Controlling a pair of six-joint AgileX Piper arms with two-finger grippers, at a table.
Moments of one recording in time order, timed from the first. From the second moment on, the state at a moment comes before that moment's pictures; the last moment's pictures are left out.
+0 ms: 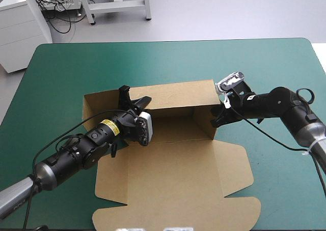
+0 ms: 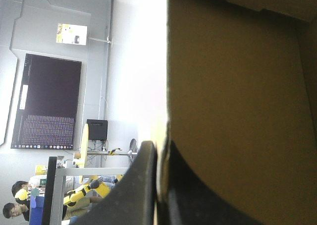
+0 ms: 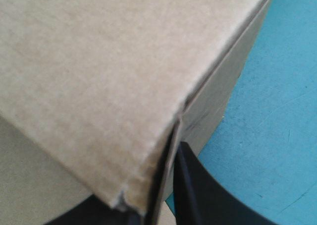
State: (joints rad) left arm -0.63 1.27 -0.74 0.07 -0.21 1.20; right arm 0.20 1.40 -1.09 0.64 0.78 -0.84
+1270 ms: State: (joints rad) left arm -0.99 1.17 -1.10 0.02 0.40 0.88; right arm 0.21 1.40 -1.09 0.44 0.59 -0.50
